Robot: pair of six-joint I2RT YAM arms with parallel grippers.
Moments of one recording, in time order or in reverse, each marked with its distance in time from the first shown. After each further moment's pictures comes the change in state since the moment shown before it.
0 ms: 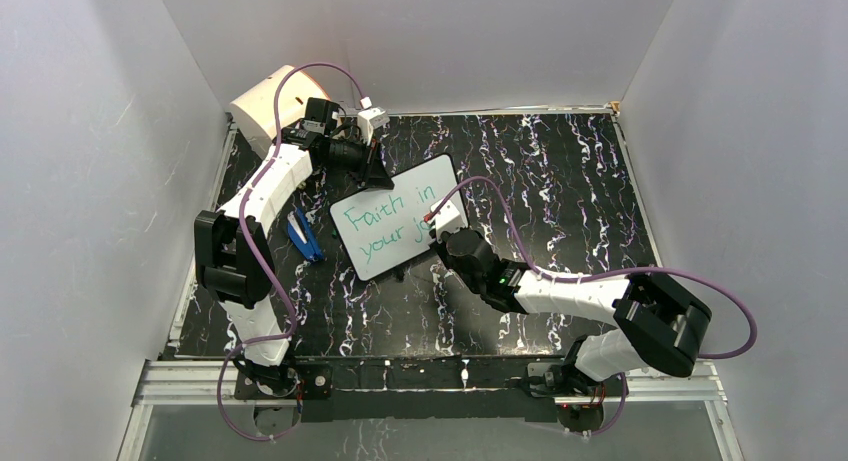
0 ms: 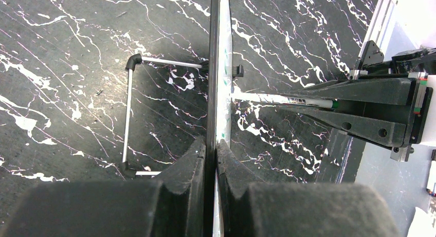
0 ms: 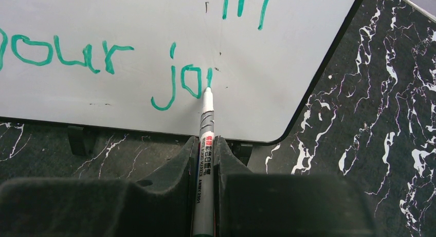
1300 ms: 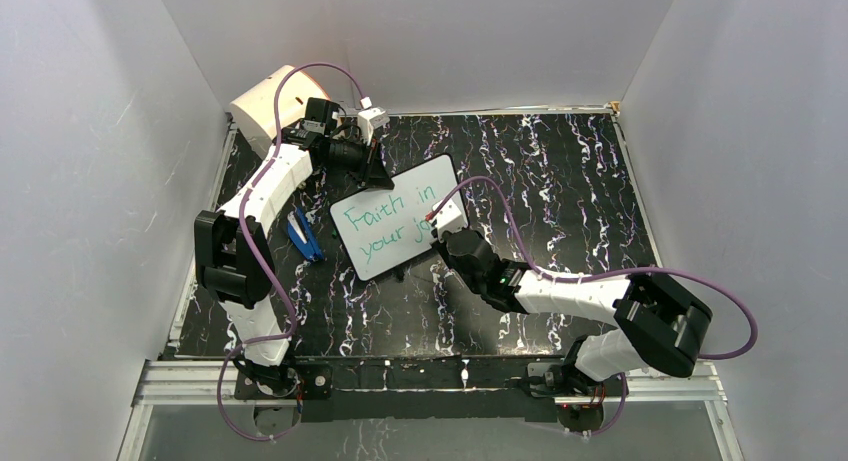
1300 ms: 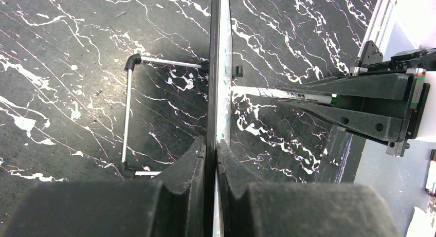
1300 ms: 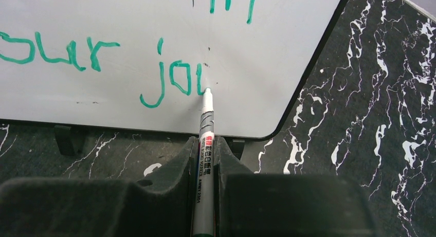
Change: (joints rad) left arm 0.000 0.000 0.000 0.000 0.001 -0.002; right arm -0.002 -0.003 -0.001 -0.023 0.029 0.002
